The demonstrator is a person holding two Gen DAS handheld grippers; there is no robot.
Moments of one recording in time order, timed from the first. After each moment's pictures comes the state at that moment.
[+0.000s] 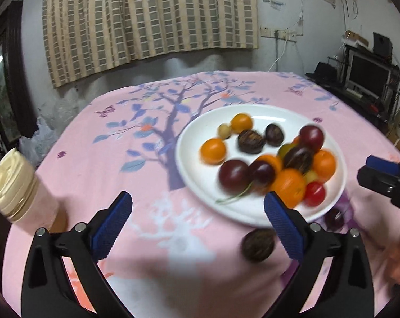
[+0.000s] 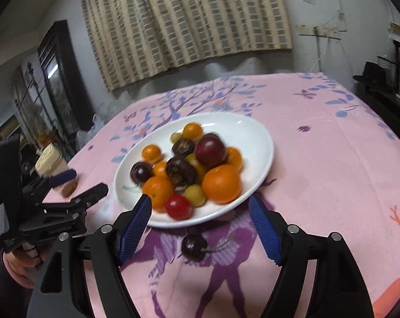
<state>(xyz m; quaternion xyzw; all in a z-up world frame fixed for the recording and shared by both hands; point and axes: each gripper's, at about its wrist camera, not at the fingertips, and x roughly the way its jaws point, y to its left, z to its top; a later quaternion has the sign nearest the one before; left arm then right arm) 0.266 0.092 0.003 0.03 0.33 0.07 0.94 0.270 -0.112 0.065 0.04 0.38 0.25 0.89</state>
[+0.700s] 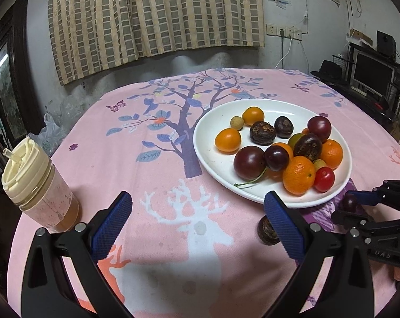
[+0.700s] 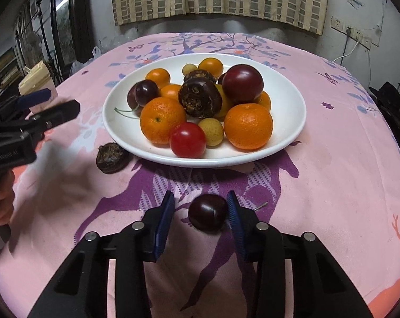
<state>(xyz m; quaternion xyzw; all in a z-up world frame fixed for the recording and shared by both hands) 0.250 0.106 0.002 0.02 0.34 0.08 0.94 0.258 -0.071 0.026 -0.12 0.46 0.25 0.85</state>
